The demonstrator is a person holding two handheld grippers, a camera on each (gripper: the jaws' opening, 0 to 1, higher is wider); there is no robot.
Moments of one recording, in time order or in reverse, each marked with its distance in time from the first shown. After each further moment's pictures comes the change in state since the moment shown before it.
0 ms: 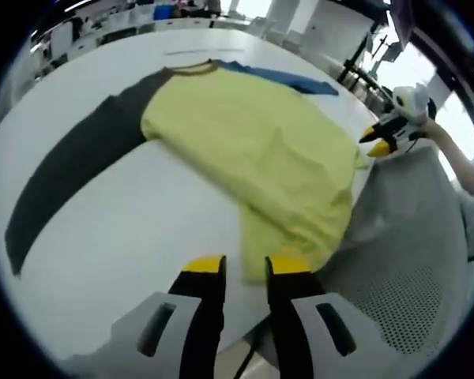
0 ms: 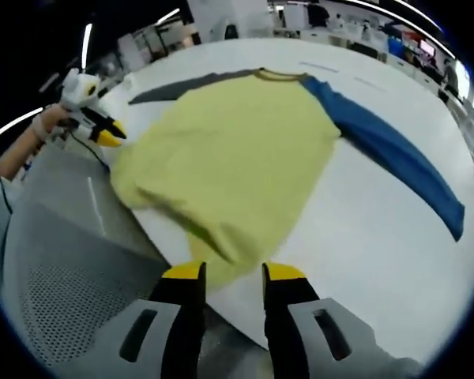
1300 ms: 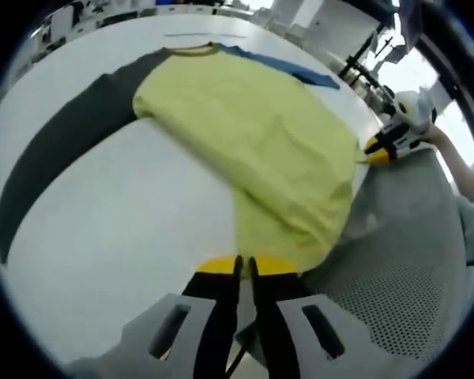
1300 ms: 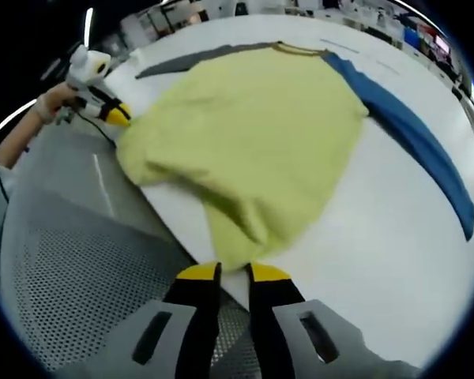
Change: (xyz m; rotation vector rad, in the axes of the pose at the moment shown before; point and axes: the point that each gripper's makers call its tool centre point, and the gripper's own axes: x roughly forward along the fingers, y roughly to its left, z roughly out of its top) left arm 0.008 0.000 -0.011 -0.055 0.058 -0.048; right arm 0.014 0.021 -0.018 -0.011 0.127 0.041
